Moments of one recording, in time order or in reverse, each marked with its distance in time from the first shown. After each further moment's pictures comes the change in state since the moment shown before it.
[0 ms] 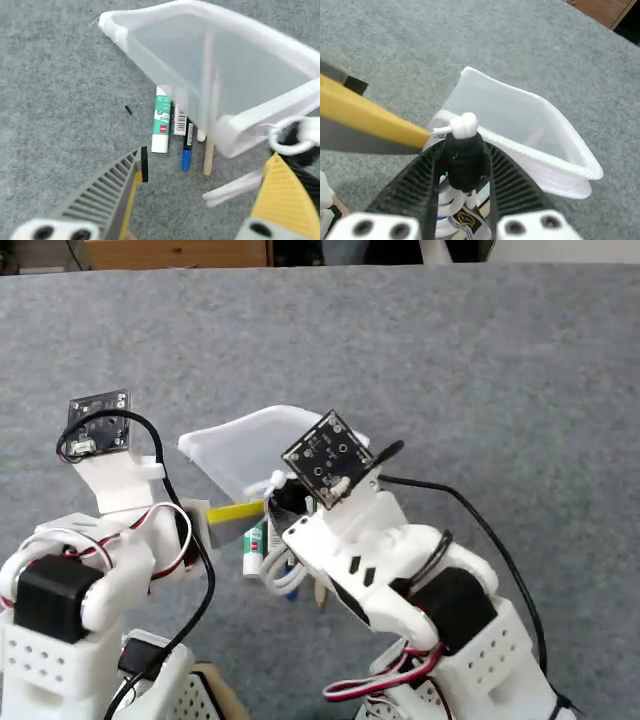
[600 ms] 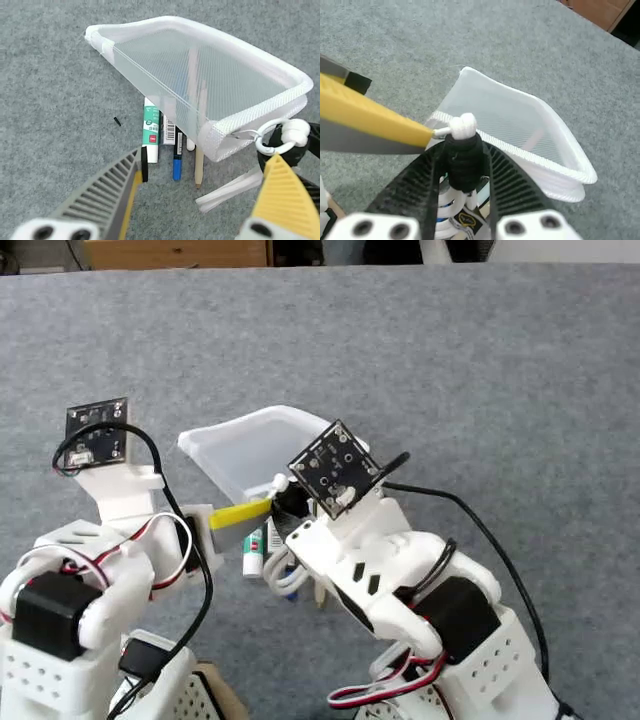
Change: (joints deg) left arm 1.7 -1.1 4.7 -4.0 0.5; right arm 0.1 -3.7 2.4 -1.2 0.1
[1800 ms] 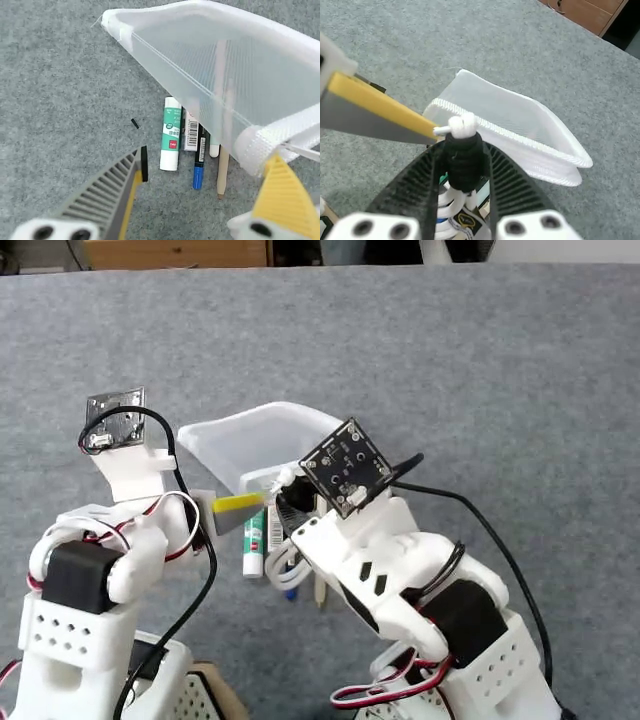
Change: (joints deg) left arm -5.3 0.0 8.3 -7.1 -4.0; right arm 1.8 -0.9 -0.1 0.0 0.0
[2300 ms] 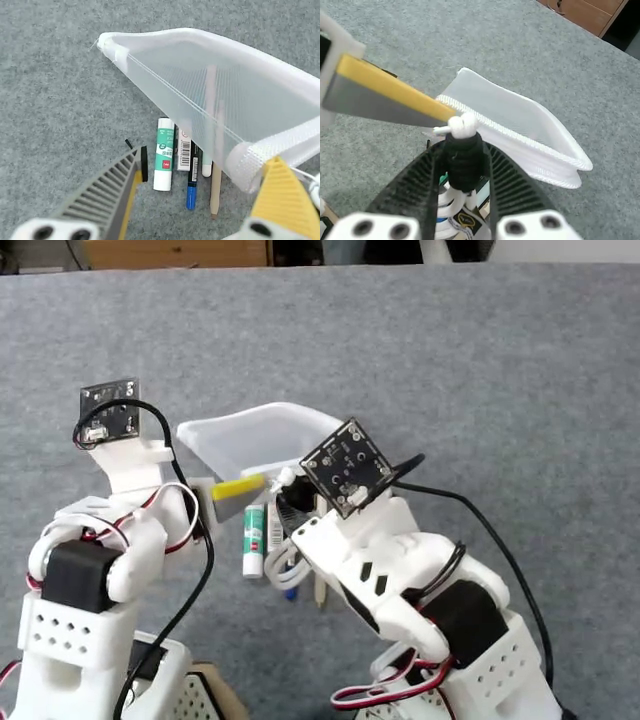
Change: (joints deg) left arm -0.5 0.1 0.0 -5.1 0.0; right arm 0.0 0.0 0.0 0.0 0.0
